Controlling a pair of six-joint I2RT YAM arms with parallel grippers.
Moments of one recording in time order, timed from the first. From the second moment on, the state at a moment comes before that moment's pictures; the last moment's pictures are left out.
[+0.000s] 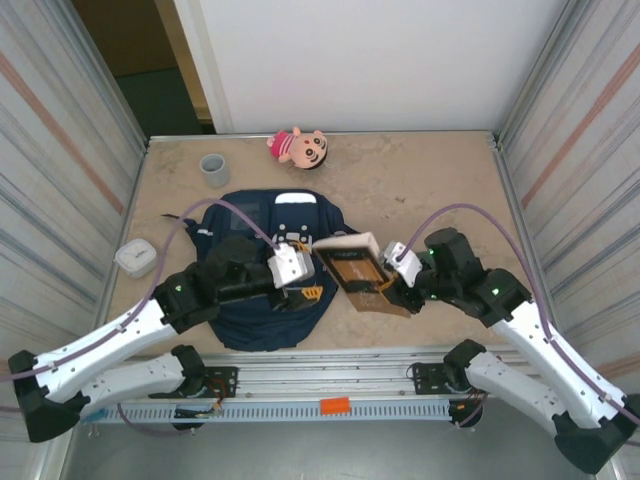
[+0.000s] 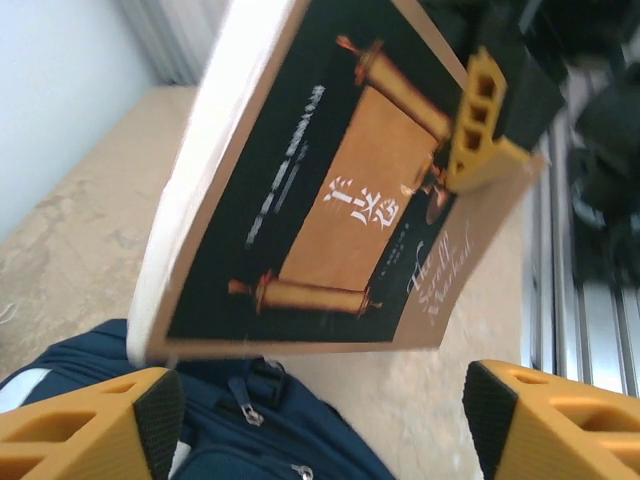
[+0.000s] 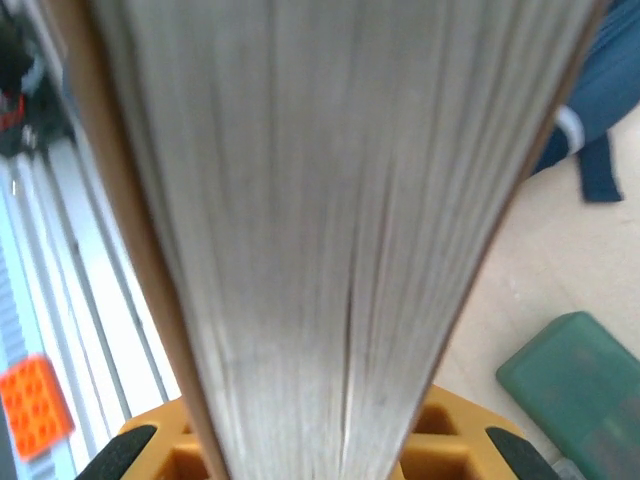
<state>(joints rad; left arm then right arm) -0.97 0.90 0.84 -0.39 0.18 0.36 0.64 0.77 0.86 -0.91 -0.35 -0.28</state>
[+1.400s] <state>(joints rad) -0.75 0.84 0.55 0.14 0.65 0.12 0.35 0.59 0.54 -0.18 -0.79 0.24</state>
